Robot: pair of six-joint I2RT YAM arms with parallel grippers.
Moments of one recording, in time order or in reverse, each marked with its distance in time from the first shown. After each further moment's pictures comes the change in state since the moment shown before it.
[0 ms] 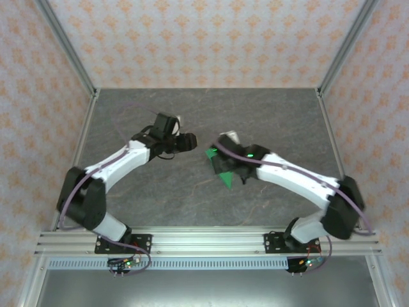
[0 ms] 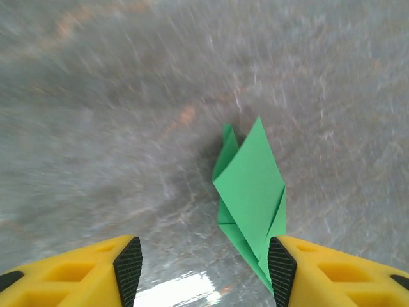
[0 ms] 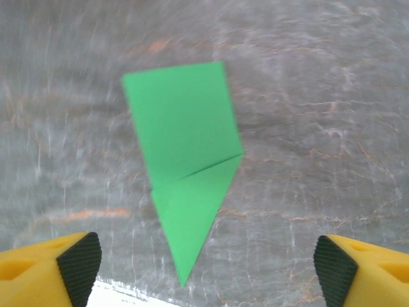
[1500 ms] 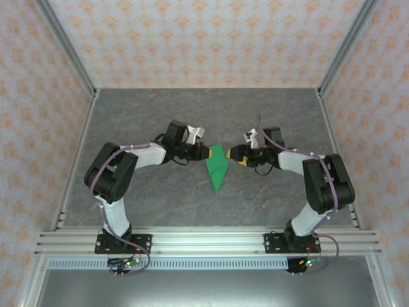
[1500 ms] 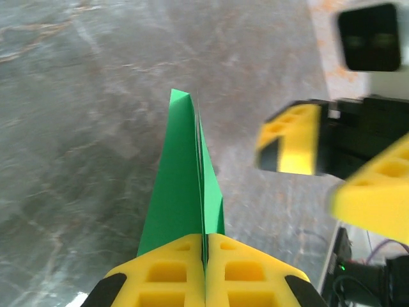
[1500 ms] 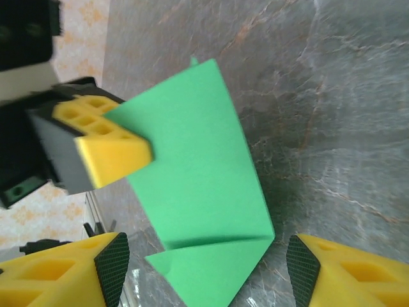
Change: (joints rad) left arm 0.003 0.263 -0.075 0.454 0.502 0.112; right arm -0.595 0.319 -0.320 0.762 -1.270 -0.019
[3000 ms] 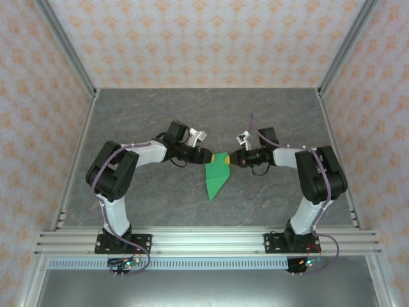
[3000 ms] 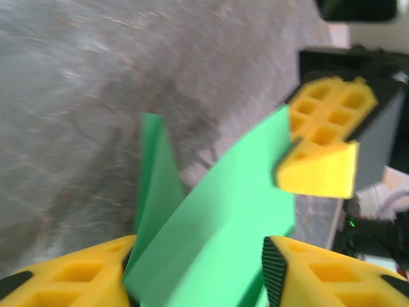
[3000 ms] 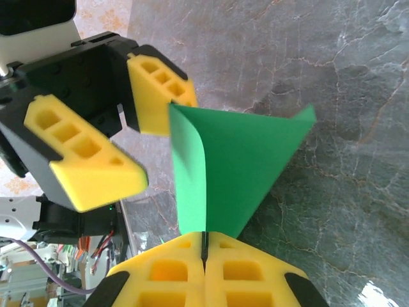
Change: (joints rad) left arm 0.014 0.020 0.030 -0.149 0.009 0.148; right arm 0.019 0.096 0.051 -0.045 -0.126 -0.134
